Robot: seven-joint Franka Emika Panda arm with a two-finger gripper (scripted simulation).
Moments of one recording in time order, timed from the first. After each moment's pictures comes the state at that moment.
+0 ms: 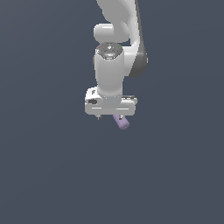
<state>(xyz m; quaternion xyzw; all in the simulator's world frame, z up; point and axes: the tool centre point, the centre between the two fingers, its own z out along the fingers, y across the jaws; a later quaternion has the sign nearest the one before) 0.005 -0.008 0.192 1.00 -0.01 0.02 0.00</state>
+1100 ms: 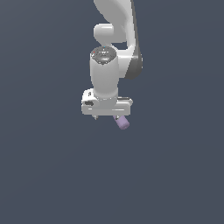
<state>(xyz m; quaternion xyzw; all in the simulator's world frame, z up) -0.002 -0.023 0.180 1.00 -0.01 0.01 0.00</state>
